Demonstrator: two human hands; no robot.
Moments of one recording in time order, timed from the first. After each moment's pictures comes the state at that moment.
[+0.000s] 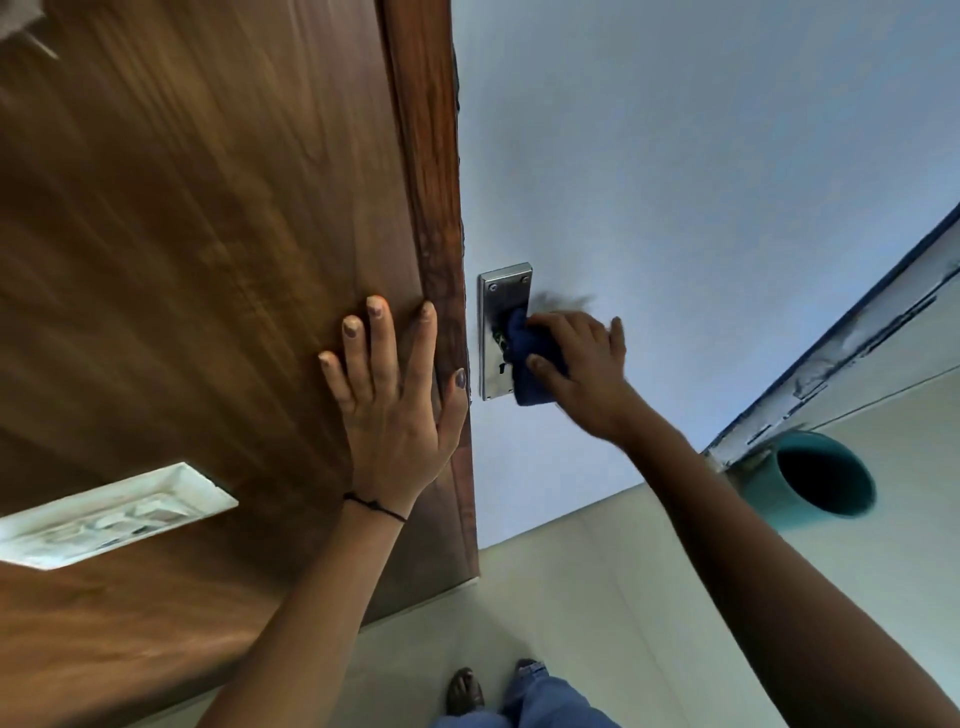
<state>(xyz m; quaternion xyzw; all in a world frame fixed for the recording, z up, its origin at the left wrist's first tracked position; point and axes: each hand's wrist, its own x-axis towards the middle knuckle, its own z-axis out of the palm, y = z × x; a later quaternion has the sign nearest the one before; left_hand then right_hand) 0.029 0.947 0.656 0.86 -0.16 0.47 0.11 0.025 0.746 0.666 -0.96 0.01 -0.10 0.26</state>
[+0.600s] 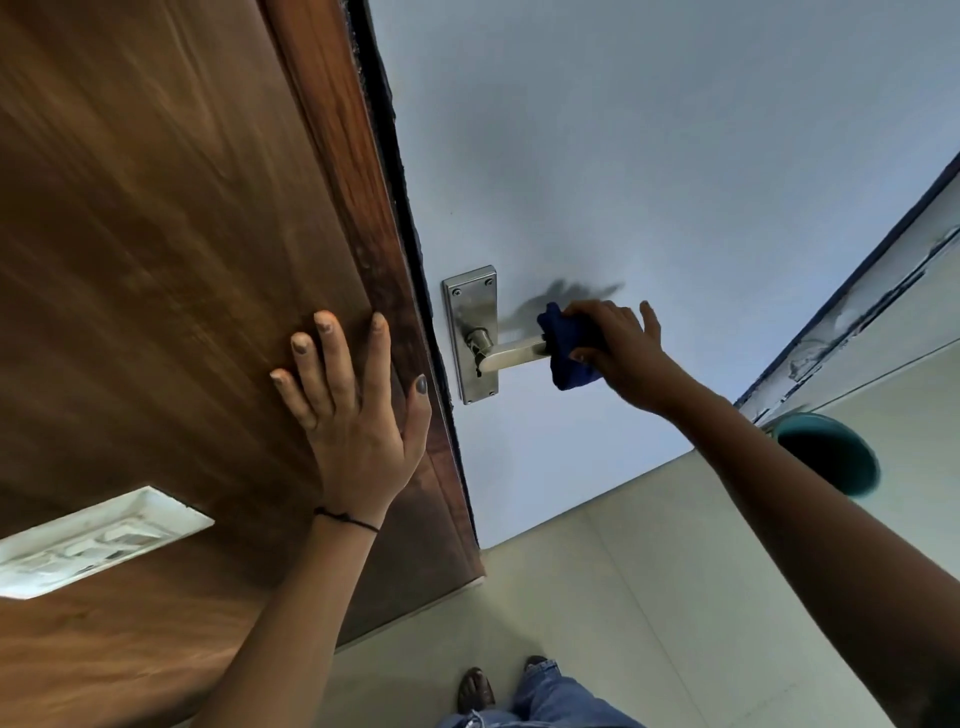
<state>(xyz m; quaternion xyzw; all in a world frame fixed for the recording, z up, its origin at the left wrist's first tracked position) 0.030 0.947 0.654 0.86 -0.15 0.48 0.09 0.027 0.666 0.655 -0.95 0.02 -0.07 0.30</state>
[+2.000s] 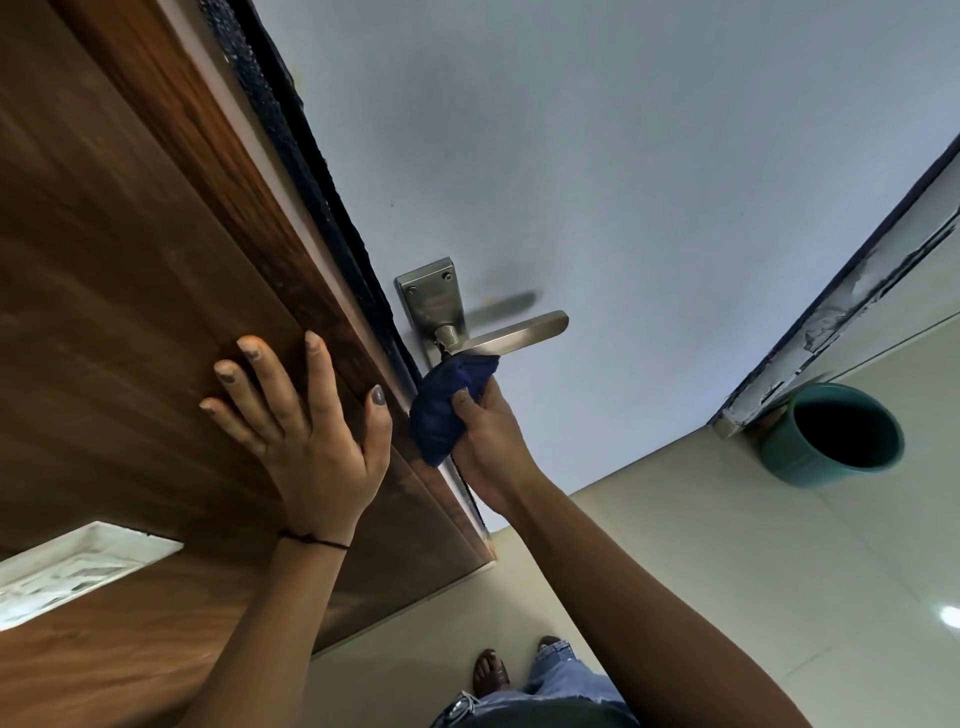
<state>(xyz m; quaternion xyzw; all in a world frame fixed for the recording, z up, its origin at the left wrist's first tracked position) 0.032 0.943 0.653 0.85 -0.15 0.50 0.08 0.018 0.808 0.620 -0.41 0.18 0.04 0.89</state>
